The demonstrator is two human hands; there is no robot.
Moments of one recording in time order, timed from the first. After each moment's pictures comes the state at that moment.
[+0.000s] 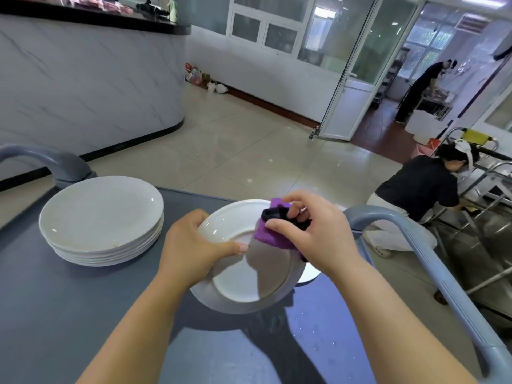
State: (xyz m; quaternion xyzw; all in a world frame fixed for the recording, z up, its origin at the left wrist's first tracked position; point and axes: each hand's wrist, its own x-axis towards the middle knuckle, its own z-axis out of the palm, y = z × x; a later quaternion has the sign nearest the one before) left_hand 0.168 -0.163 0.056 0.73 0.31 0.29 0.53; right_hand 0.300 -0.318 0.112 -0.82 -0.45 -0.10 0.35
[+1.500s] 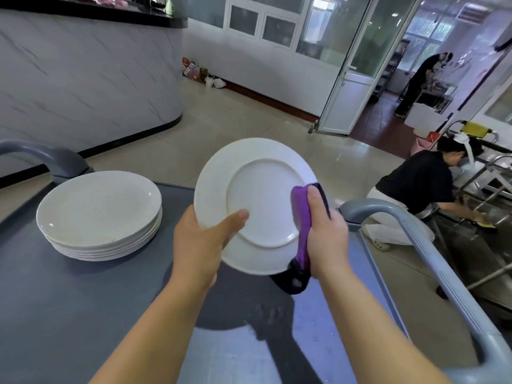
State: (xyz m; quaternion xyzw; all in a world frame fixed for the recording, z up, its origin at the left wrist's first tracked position) left_hand 0.178 -0.191 0.065 0.48 0.24 0.36 0.76; right_hand 0.290 -0.315 0.094 -0.74 -0.05 0.05 0.67
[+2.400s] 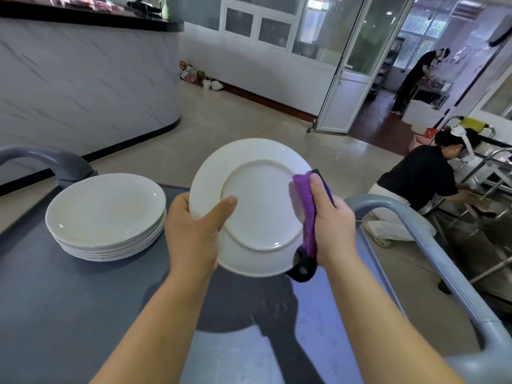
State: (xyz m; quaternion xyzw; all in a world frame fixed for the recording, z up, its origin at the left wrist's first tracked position) left_hand 0.170 -0.189 0.075 0.49 0.30 0.42 0.70; right_hand 0.282 -0.313 0.109 -0.72 -0.06 0.06 0.69
